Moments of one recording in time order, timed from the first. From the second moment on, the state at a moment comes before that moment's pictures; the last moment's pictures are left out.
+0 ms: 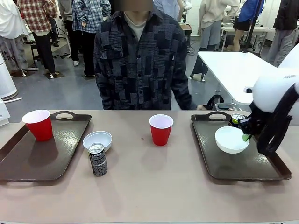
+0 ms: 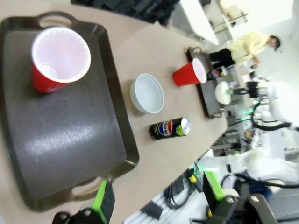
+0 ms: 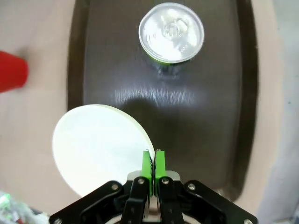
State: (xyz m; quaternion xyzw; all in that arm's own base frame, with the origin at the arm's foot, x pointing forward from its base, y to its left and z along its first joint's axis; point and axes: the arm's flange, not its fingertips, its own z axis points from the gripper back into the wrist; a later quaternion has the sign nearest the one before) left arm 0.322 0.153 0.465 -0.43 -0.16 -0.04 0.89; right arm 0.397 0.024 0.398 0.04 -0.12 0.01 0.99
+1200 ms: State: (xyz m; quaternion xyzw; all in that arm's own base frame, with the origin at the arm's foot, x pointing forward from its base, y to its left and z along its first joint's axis) left arm 0.322 0.153 0.465 -0.43 -0.16 -0.04 0.89; right arm 0.347 0.028 0.419 0.03 0.01 0.03 1.00
